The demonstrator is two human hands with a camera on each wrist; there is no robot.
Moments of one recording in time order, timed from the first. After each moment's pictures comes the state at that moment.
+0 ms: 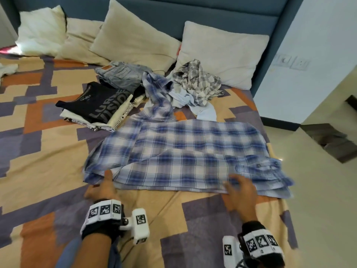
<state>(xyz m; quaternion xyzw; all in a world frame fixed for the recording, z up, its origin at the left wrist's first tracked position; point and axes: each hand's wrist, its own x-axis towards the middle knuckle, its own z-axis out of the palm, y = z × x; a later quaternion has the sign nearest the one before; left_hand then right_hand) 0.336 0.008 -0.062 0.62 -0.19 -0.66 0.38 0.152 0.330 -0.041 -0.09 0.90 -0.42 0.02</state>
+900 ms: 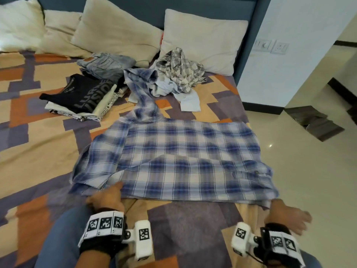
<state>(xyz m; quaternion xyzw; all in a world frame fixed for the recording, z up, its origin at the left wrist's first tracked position) 0.375 0.126 -0.020 0.68 -0.39 -0.55 0.28 0.177 0.473 -0.035 0.42 0.69 -0.58 -0.10</state>
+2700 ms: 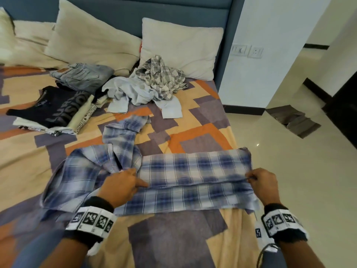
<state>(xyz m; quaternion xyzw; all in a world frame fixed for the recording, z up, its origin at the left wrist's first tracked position) 0.306 0.120 0.018 0.06 -0.99 -0.03 -0.09 0.099 0.505 -0.026 -0.12 0.97 -0.21 -0.05</state>
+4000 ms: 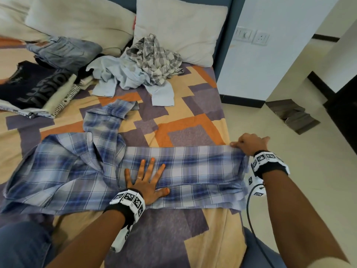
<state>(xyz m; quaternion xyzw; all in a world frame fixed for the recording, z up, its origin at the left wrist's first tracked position) 0.233 0.213 -0.076 0.15 -0.94 -0.14 -0.25 -0.044 0.473 0.001 -0.14 0.98 0.06 0.11</state>
